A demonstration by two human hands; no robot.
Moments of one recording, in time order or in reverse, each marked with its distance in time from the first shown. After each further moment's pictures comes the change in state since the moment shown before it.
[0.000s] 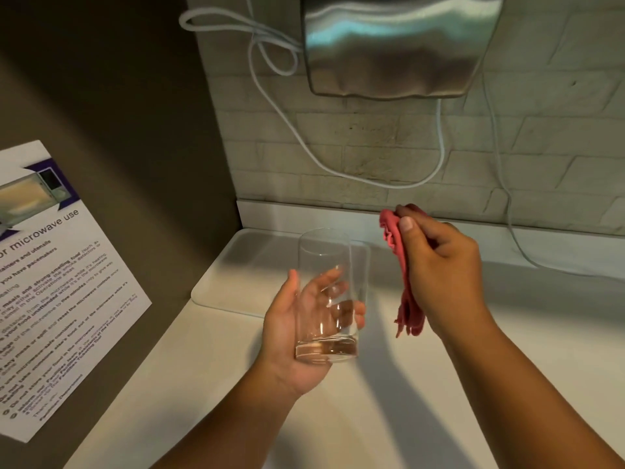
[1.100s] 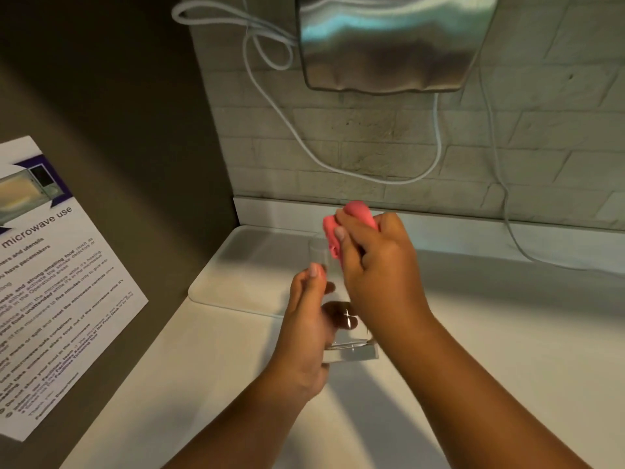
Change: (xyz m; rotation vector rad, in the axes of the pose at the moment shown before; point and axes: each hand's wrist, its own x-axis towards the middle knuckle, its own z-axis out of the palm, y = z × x) left_hand -0.001 -0.019 0.011 0.456 0.187 0.249; right_hand -0.027 -0.026 0.038 -0.291 -0.143 -0.256
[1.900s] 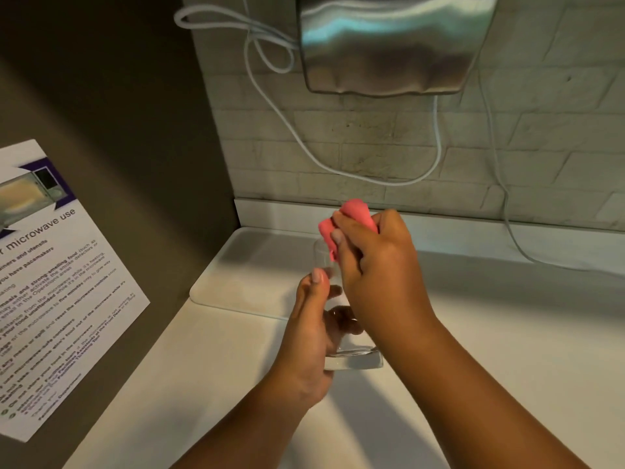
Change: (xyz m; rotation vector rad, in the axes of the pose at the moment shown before) left_hand -0.007 0.001 0.000 -0.009 -0.033 -0.040; right_hand -0.003 -0.005 -0.003 -0.049 0.010 -0.064
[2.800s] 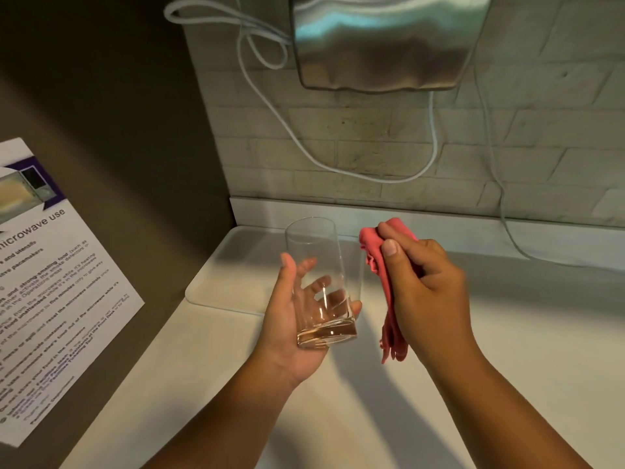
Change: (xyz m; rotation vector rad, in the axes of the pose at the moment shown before) left_hand 0.024 0.009 -0.014 -0.381 -0.024 -0.122; right_hand -0.023 0.032 -0.027 0.389 0.092 0.300
